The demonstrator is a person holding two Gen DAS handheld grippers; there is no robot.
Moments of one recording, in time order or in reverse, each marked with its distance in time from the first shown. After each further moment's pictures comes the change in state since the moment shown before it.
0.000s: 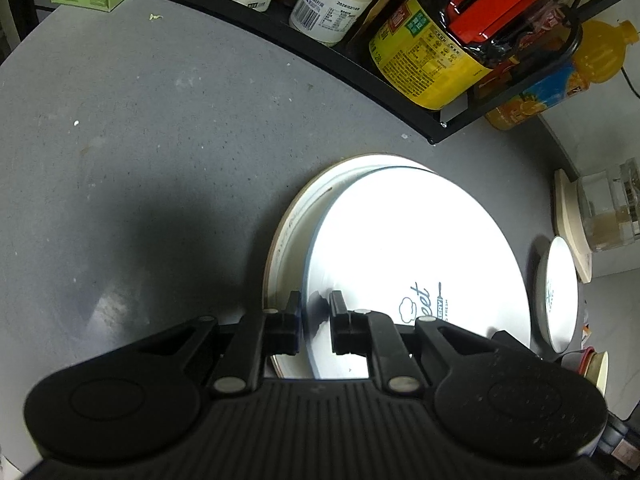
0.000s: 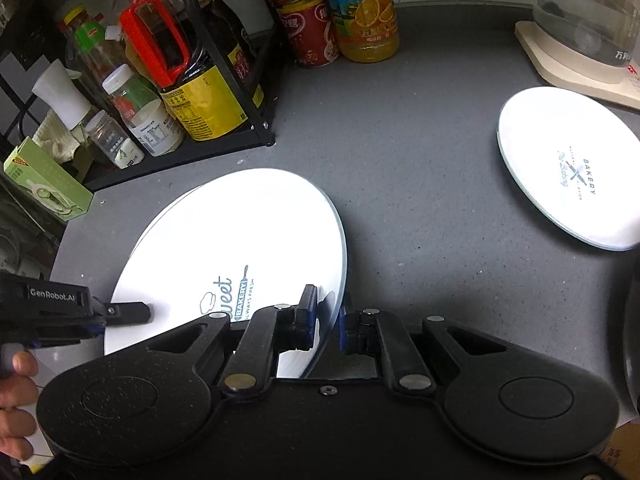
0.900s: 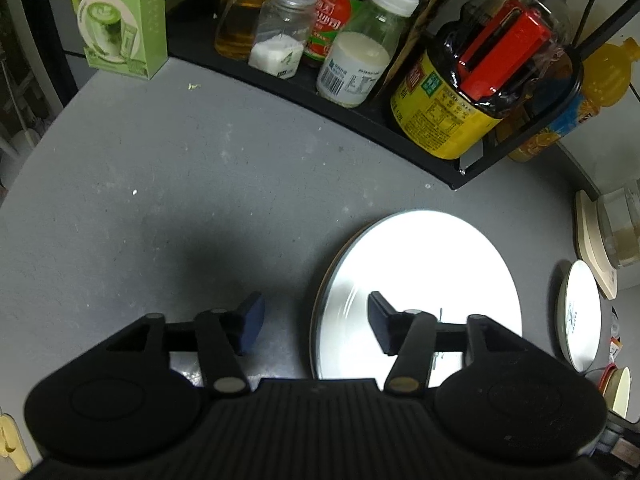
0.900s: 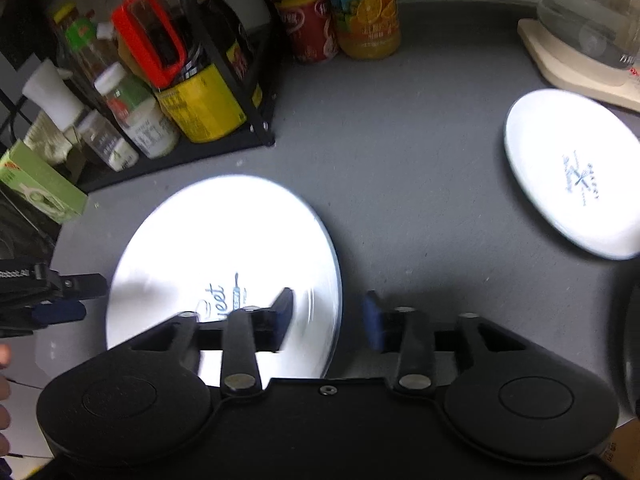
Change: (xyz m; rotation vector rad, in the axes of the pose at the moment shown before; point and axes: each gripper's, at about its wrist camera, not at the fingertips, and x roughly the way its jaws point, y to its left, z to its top) left arm -0.039 0.000 0.015 0.037 -0.100 0.117; right arm 0.000 0.007 0.015 0.011 0.028 -0.015
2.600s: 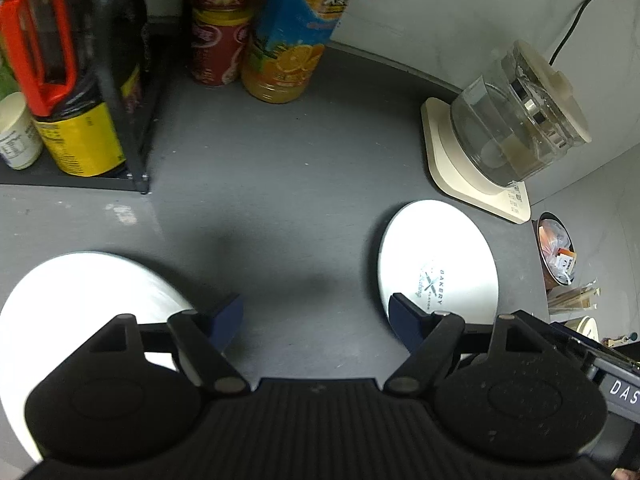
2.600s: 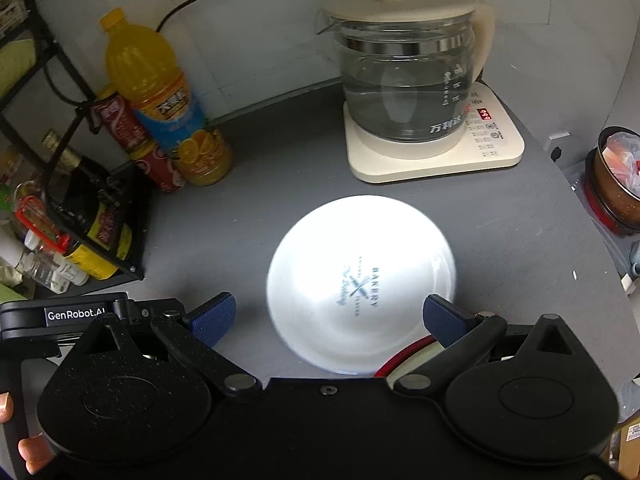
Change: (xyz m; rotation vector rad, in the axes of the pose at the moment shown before) left arm 0.052 -0.262 -0.001 0.329 0.101 -0.162; right arm -0.083 -0.166 0.070 0.162 -0.100 -0.117
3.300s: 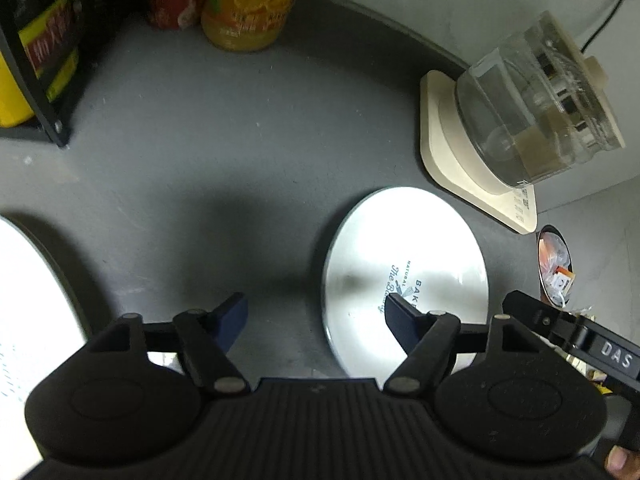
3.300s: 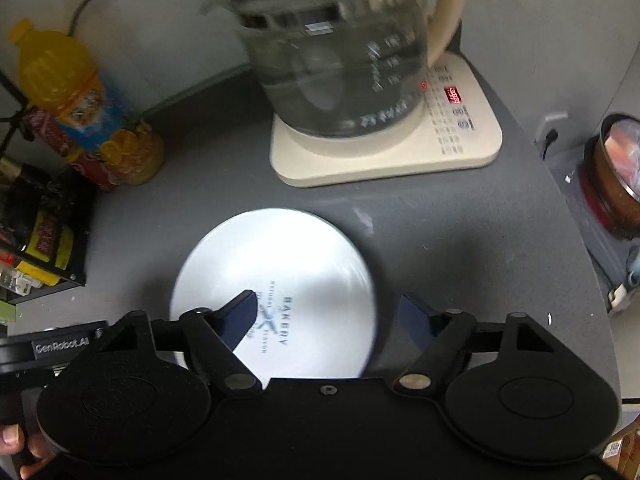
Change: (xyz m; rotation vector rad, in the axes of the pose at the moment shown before) left arm 0.072 -0.039 -0.005 -0.124 0.061 -0.021; right arm 0.059 -0.076 0.041 0.004 0.134 -0.008
